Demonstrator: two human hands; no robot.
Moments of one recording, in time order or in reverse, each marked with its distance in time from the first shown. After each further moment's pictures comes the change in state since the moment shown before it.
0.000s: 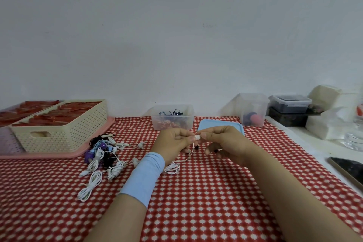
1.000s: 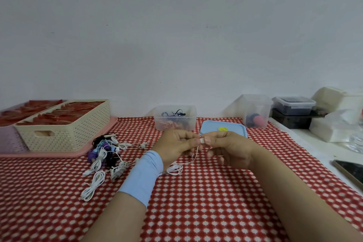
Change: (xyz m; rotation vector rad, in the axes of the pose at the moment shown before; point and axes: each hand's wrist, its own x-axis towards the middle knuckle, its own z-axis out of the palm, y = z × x) left_hand 0.001 -0.001 -0.005 -0.115 -0.176 -0.005; right_hand -0.001 -0.001 0.001 0.154 -0.209 0.121
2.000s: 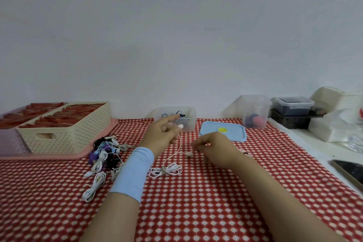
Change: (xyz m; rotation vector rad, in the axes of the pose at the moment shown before) left_hand 0.006 0.006 -0.031 0.179 0.307 0.071; right_hand 0.019 0.013 0.019 -0.901 0.350 -0.238
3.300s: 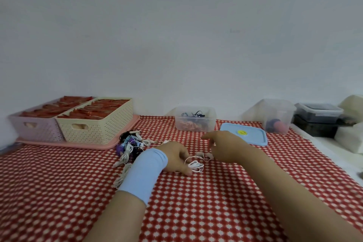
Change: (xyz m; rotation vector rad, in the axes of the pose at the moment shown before) left_hand -0.029 0.006 -0.036 0.830 -0.532 -0.290; right_hand 0.016 -0.046 0.004 -0.466 -0.204 -0.014
